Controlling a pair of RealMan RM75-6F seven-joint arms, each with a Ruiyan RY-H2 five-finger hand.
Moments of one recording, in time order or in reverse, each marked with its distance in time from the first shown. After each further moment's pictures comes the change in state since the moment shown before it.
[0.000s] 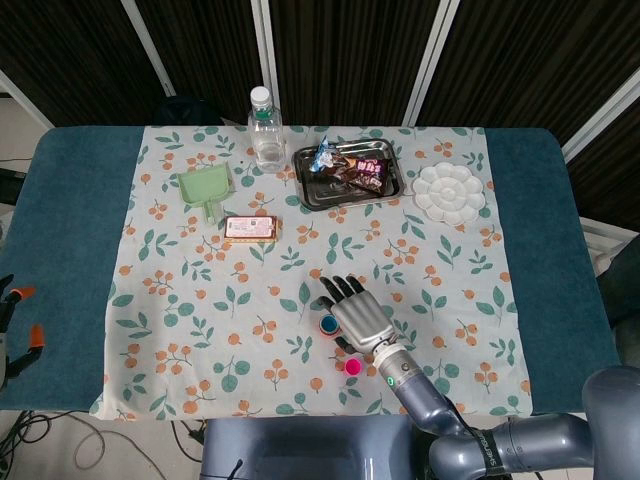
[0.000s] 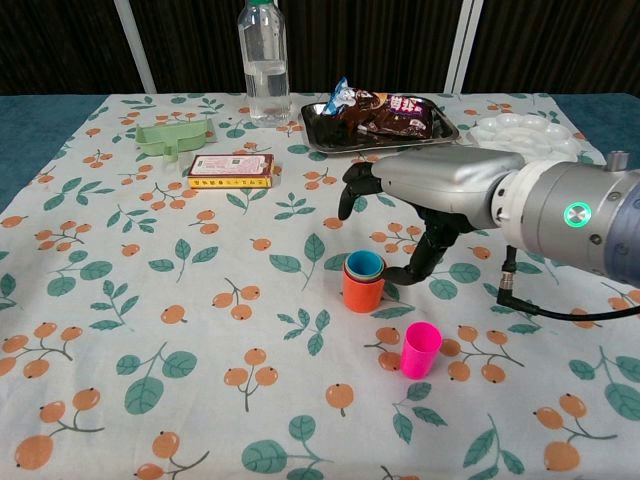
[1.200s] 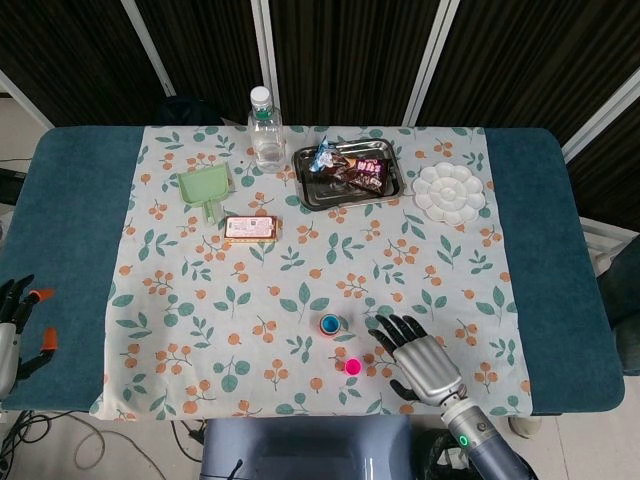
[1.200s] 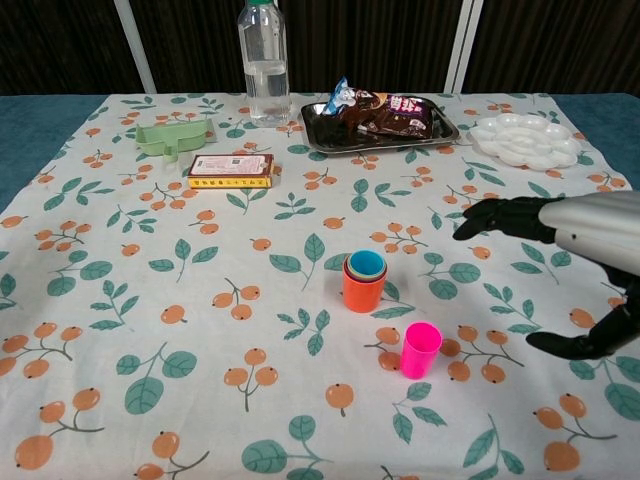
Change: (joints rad) left arm -0.014 0.022 0.033 0.006 0.069 -0.026 -0.025; right arm -0.332 0.197 -0.281 -0.152 -0.463 0.144 0.164
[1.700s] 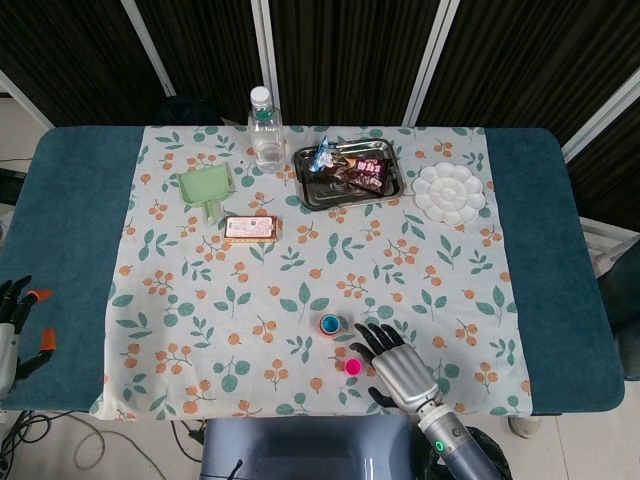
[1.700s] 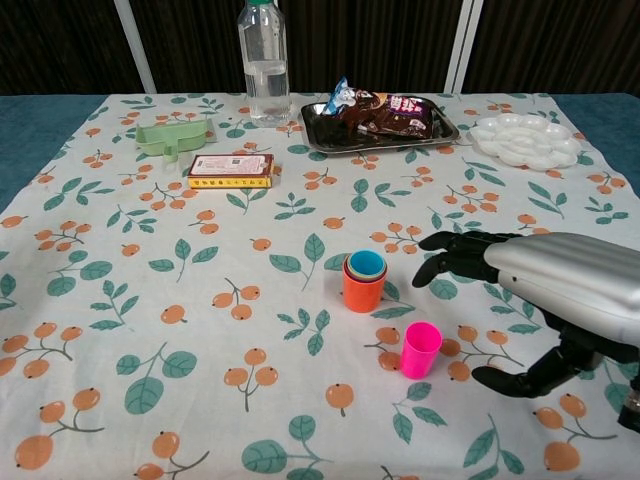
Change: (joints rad) left arm 0.001 -0.003 -0.002 0.000 -0.012 0.001 0.008; right arm -0.050 -0.154 0.056 0.080 0.000 -0.032 -0.036
